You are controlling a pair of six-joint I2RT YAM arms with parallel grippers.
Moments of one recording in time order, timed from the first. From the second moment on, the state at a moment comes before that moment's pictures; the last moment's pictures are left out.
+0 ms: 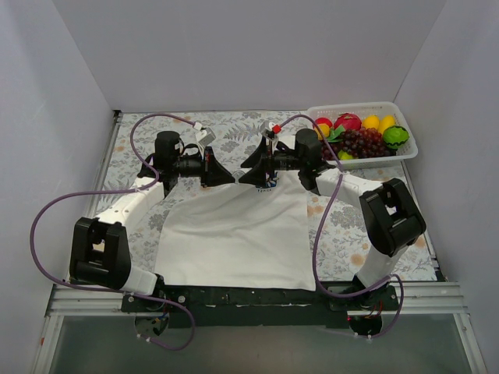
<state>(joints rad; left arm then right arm) -0.25 1.43 0.96 0.02 1.13 -0.06 0.54 1.73 1.06 0.62 -1.02 0.25</state>
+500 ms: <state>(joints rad) -0.25 1.43 0.96 0.01 1.14 -0.06 0.54 1.74 1.06 0.59 -1.08 0.22</state>
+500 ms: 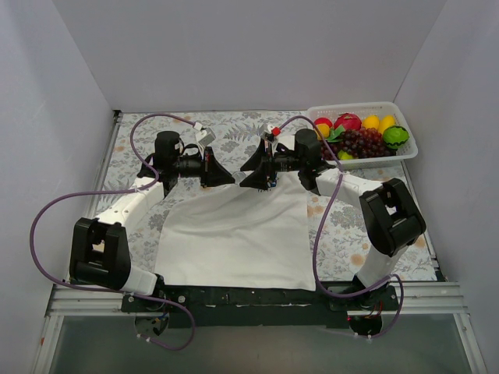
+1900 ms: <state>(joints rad) -0.25 1.43 0.98 -0.02 1.13 -0.06 0.54 1.78 1.12 0.59 -1.12 0.27</state>
